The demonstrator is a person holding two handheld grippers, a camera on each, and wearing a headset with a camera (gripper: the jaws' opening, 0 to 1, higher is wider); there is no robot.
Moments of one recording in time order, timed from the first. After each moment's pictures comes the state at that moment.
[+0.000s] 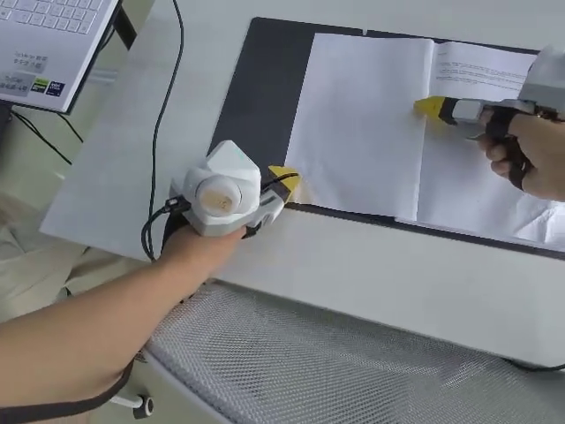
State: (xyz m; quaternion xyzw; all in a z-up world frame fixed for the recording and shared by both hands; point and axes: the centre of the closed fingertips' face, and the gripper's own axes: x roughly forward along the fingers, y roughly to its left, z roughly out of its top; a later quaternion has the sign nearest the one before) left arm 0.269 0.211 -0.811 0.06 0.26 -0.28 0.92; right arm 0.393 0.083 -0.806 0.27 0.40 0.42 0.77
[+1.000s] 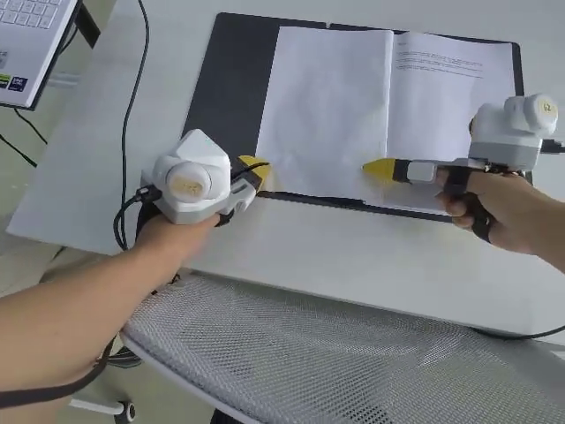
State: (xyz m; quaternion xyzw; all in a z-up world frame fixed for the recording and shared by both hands) left arm 0.267 0.211 -0.808 0.05 0.26 -0.28 0.92; right arm 0.251 0.100 -0.797 0.27 0.46 0.48 0.70
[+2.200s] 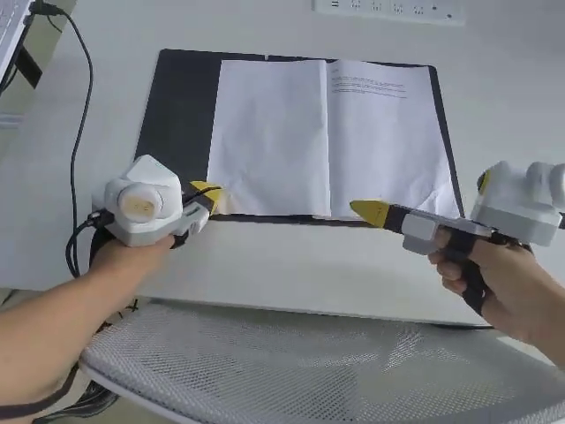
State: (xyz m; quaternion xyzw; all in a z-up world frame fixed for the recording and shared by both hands) left arm 0.268 0.211 -0.809 0.04 0.28 -0.28 0.92; right arm 0.209 0.035 -0.709 0.31 0.34 0.42 0.78
